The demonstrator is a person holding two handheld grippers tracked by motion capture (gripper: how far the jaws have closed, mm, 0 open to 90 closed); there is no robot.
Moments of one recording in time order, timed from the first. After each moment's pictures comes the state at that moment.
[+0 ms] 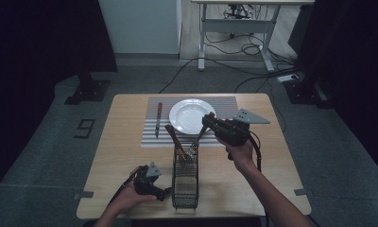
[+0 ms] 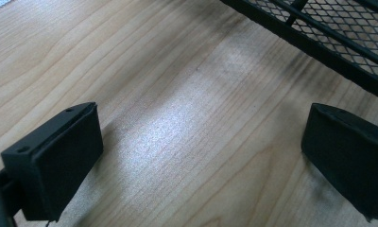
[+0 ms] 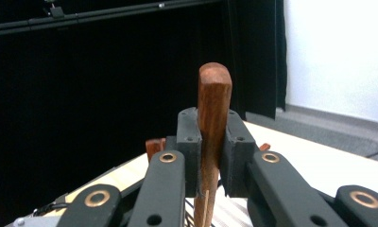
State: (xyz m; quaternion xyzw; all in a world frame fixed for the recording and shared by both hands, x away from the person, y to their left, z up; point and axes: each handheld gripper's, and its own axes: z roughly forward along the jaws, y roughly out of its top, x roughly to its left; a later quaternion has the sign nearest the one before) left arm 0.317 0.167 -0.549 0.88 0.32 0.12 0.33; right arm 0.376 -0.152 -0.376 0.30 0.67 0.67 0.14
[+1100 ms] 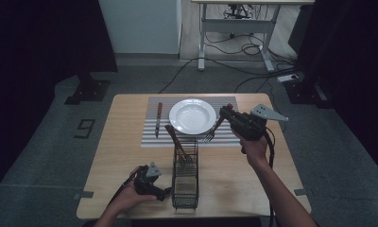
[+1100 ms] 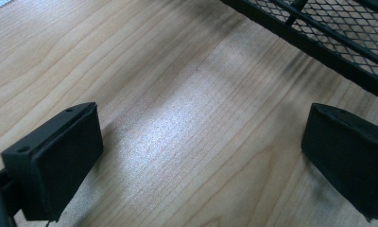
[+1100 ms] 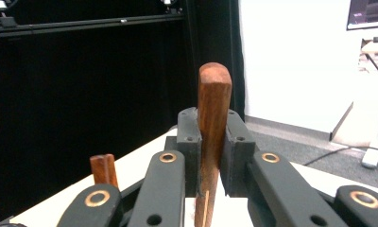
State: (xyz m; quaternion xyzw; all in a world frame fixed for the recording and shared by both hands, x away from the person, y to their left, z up) left arm 0.317 0.167 -0.549 0.88 0.32 0.12 0.33; right arm 0.383 -0.192 -0.365 0.33 0.64 0.66 0.21
